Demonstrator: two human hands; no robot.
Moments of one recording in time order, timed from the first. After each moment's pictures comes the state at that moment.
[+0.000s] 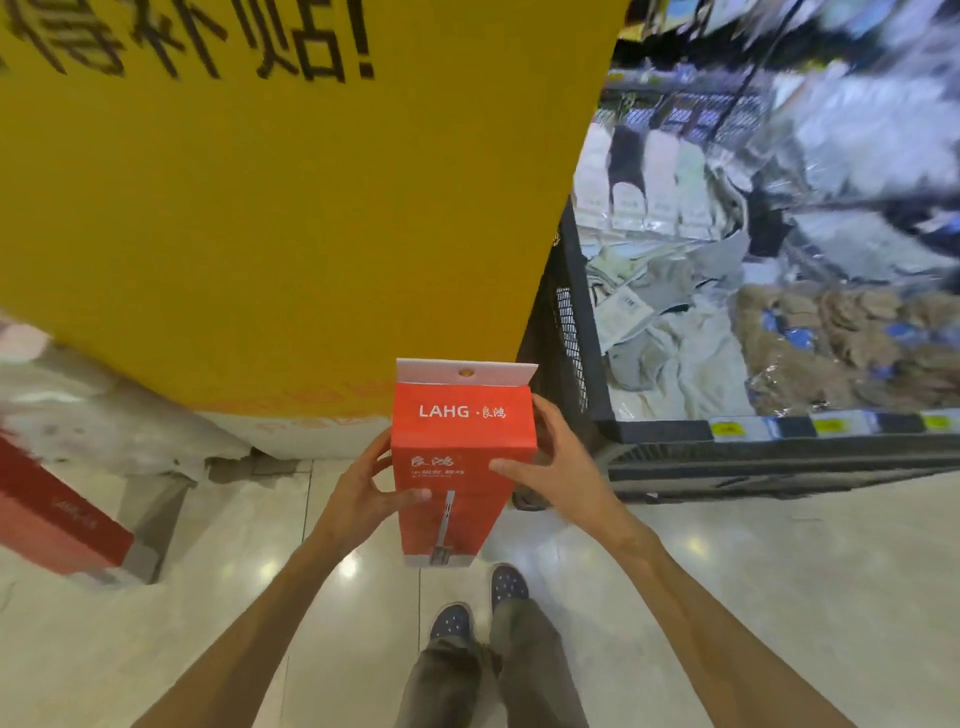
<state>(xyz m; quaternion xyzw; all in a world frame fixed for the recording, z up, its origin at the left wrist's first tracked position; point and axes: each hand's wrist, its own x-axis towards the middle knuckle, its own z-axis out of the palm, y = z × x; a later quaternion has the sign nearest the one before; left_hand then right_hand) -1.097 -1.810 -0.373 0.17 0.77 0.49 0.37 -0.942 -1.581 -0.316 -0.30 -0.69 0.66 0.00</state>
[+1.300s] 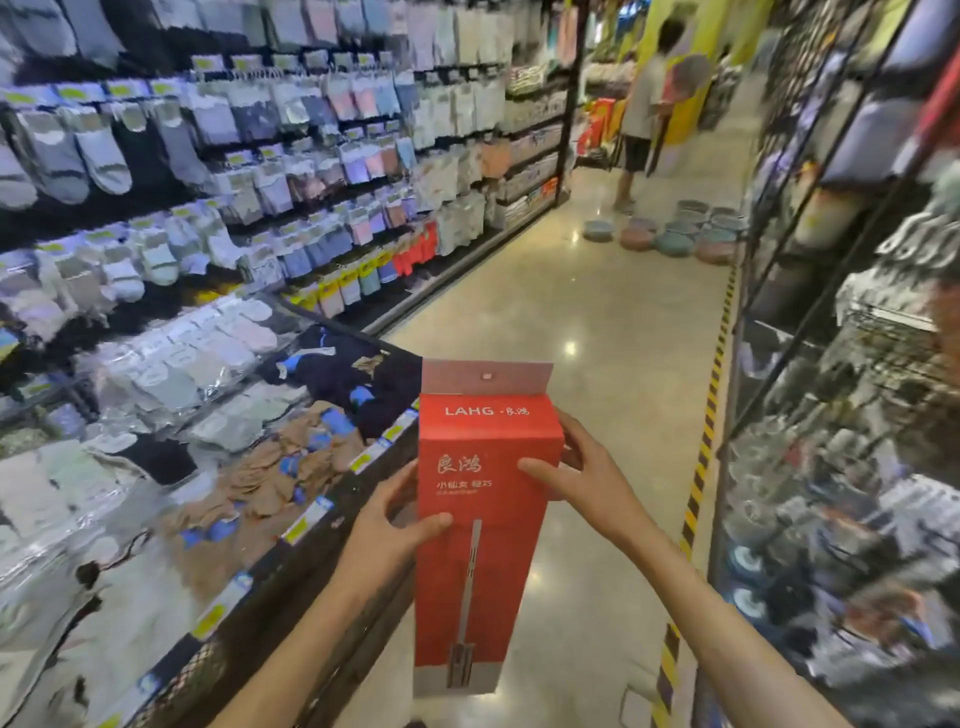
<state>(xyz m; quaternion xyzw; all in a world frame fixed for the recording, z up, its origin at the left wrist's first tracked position) -0.542 -1.310 -0.134 0.54 0.54 0.42 0.49 -0.278 -1.309 -0.066 -0.52 -0.58 0.44 0.45</state>
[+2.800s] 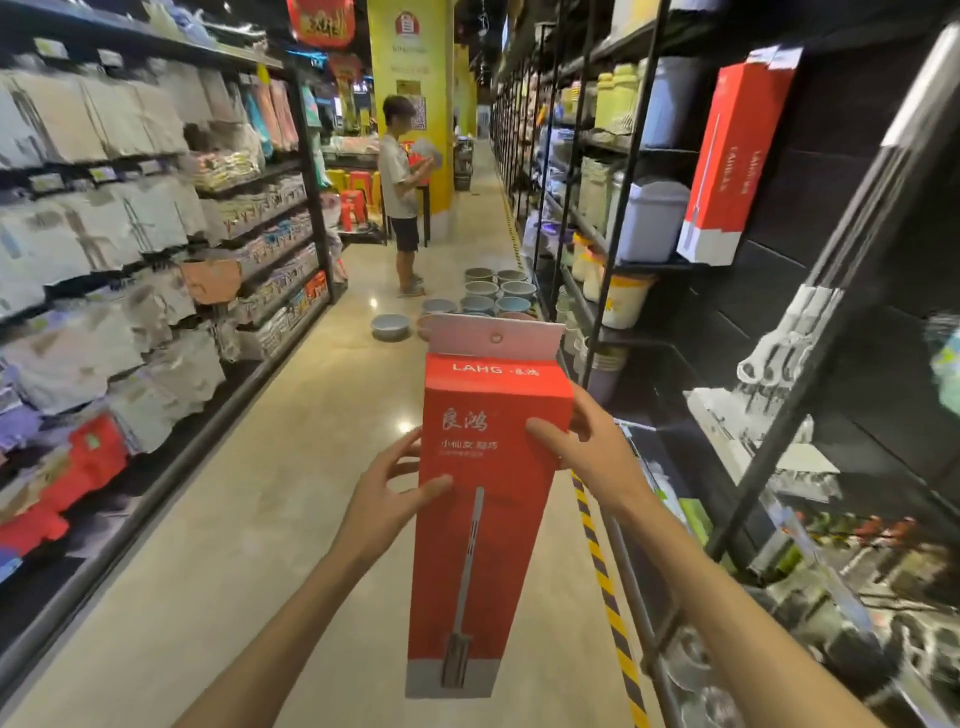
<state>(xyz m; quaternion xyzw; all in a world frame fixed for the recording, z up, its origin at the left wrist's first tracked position) 0.078 -0.310 -0.043 0.73 0.32 0.34 0.50 0.307 -0.448 0.018 -0.65 -0.45 0.20 0.58</state>
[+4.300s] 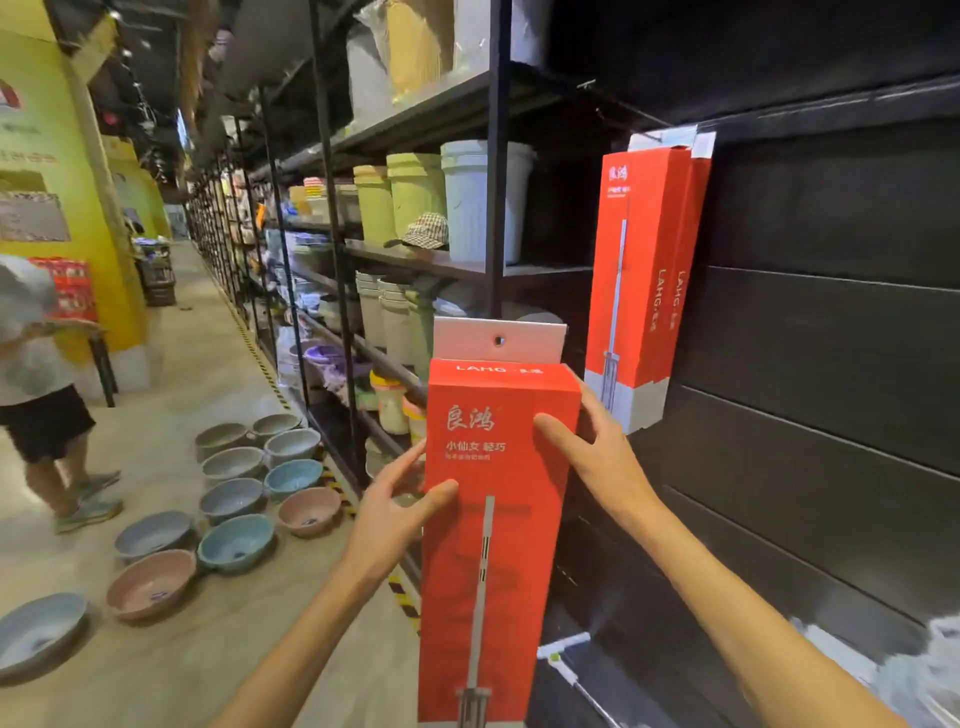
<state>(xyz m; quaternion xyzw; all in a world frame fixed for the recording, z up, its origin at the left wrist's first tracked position) 0.926 0.469 0.042 0.76 0.03 0.25 0.60 1.024 0.232 0.107 -0.71 -0.32 -0.08 0.62</state>
